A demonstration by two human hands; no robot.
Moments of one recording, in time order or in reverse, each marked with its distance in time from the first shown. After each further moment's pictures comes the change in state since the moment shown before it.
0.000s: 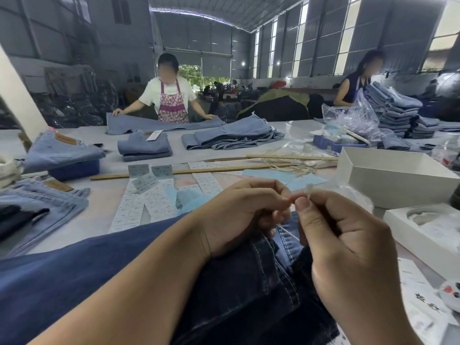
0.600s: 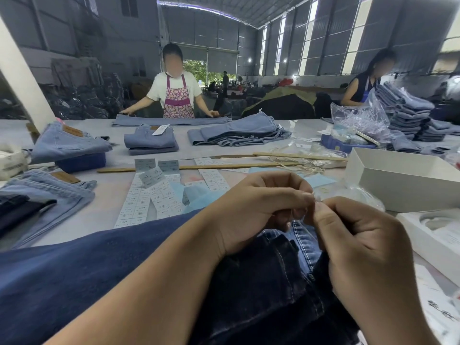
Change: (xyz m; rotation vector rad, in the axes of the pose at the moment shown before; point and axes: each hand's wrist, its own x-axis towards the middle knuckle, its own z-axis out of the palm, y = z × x) left_hand -0.001 -0.001 -0.008 0.014 0.001 0.084; right_hand 0.004 0.008 0.007 -0.096 -0.060 0.032
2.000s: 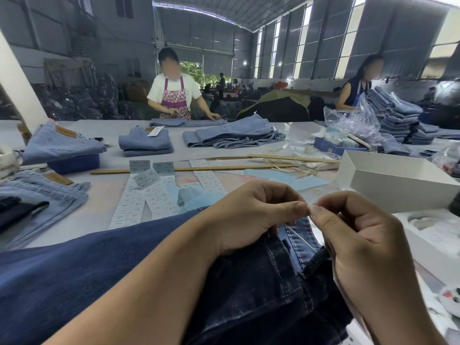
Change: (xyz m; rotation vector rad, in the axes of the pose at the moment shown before) left_hand -0.005 0.003 0.000 0.364 0.000 -0.044; right_hand 0.003 0.011 -0.013 0.142 -0.008 0.099
